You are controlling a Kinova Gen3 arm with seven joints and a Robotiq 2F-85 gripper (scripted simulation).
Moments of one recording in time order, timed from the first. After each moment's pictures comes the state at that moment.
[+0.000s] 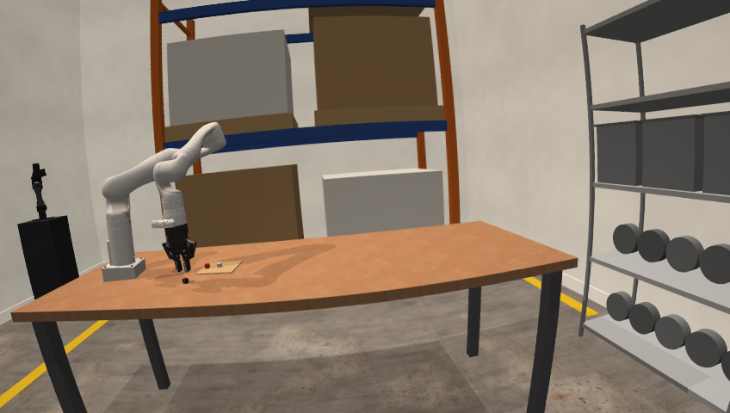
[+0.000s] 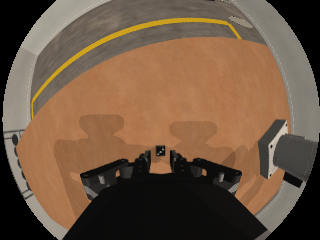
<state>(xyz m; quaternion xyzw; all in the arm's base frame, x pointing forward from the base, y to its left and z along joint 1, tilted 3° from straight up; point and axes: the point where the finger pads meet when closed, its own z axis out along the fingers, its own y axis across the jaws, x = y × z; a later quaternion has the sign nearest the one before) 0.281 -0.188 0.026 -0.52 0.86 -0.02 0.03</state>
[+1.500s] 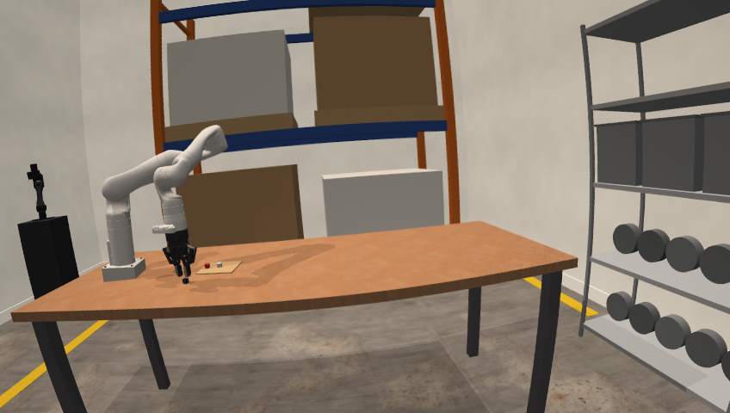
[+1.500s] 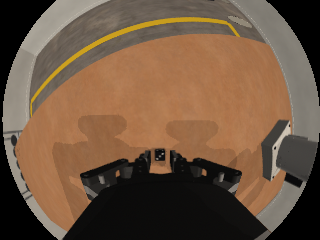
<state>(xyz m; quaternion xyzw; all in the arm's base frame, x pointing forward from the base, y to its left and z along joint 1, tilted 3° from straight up) 0.280 -0.189 0.010 -0.52 0.86 -0.02 0.02</state>
